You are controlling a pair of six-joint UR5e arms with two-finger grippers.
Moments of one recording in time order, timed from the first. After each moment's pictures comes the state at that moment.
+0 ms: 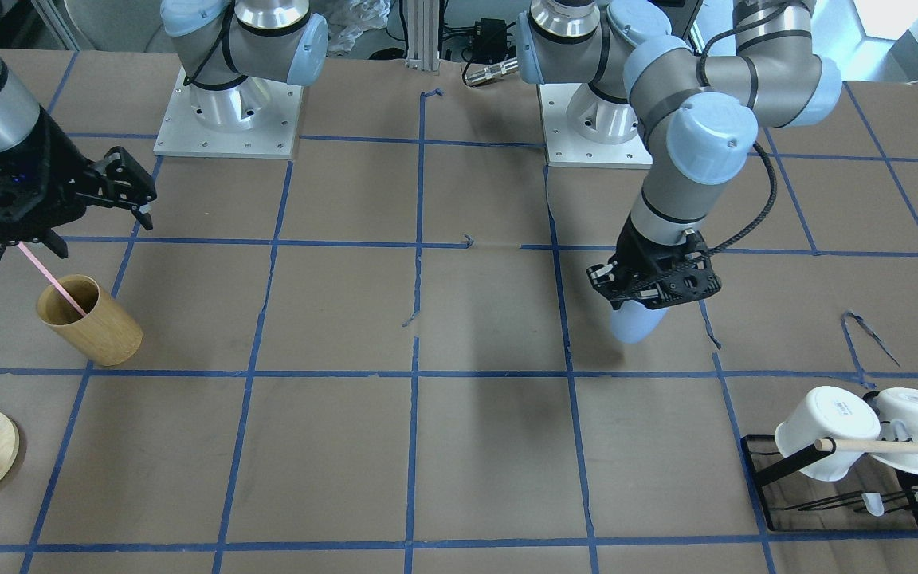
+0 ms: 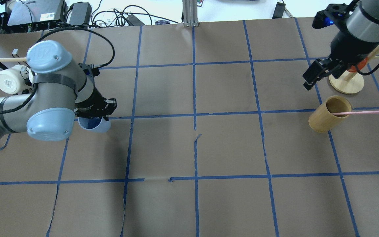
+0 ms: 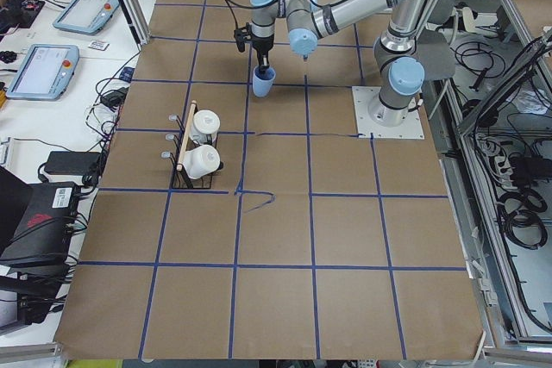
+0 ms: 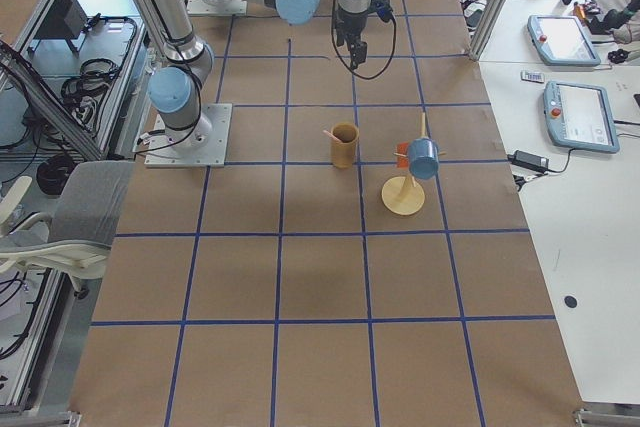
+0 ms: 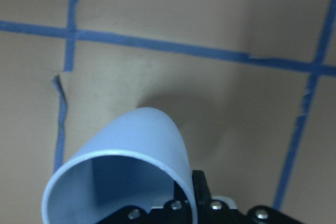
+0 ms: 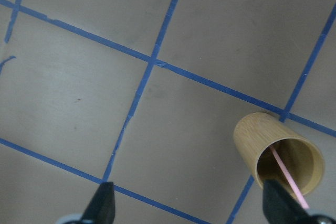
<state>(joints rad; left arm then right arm) -1.56 -1.67 -1.98 -1.02 1.58 -0.25 1.30 -1.57 1.70 -1.67 -1.53 -0.64</state>
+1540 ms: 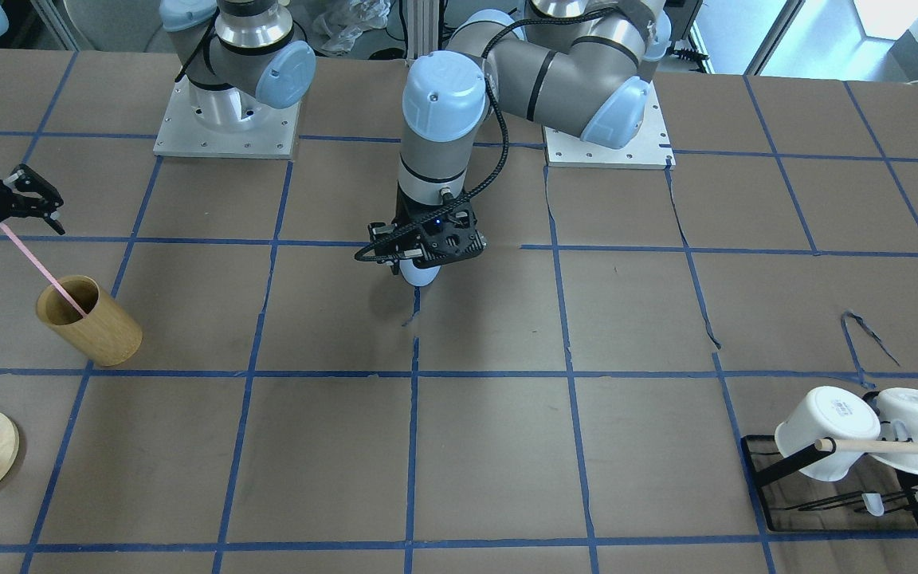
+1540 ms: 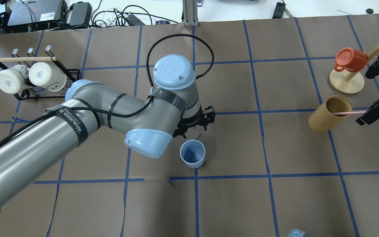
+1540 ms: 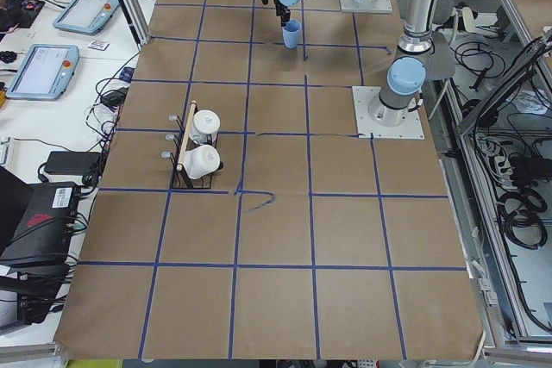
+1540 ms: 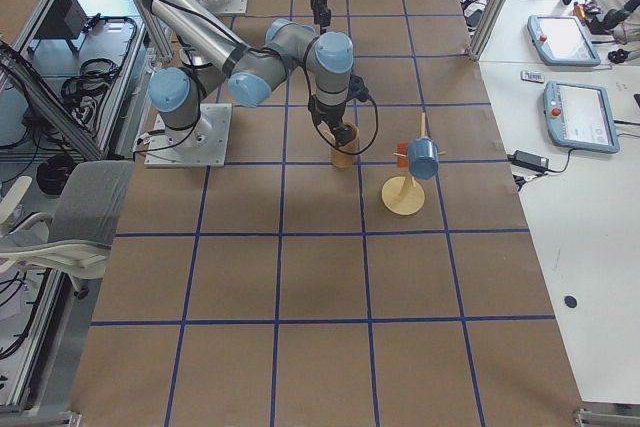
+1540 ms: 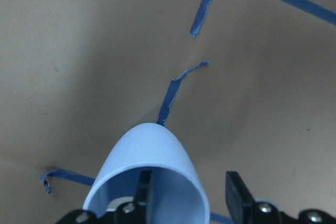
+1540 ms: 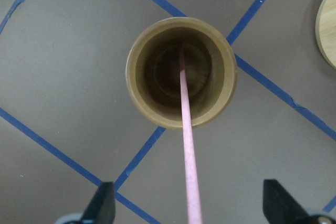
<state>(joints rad) -1.97 -1.79 -1.81 -1.05 1.49 -0.72 0.98 -1.58 1.97 -1.92 -1.54 -1.25</state>
